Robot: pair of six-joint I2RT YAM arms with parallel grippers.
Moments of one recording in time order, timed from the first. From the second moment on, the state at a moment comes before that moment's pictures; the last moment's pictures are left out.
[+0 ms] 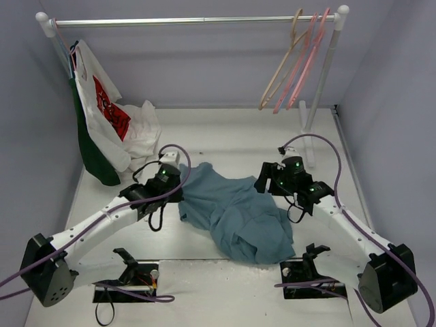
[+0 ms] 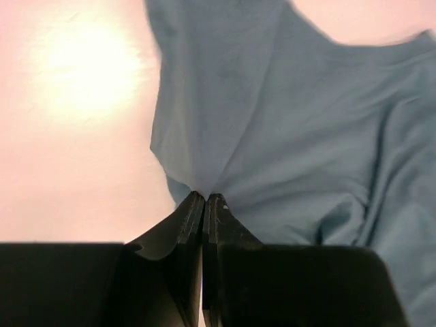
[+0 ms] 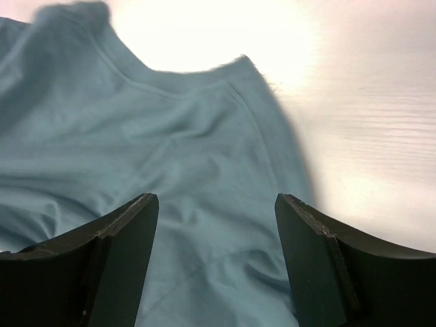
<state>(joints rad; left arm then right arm) -0.71 1.14 0.83 -0.49 -0.26 -0.59 0.39 1.05 0.67 -0.36 -0.05 0.48</state>
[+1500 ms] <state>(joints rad) -0.33 1.78 1.09 -0.38 0.03 -0.55 0.63 1.81 1.02 -0.16 0.03 0.19</state>
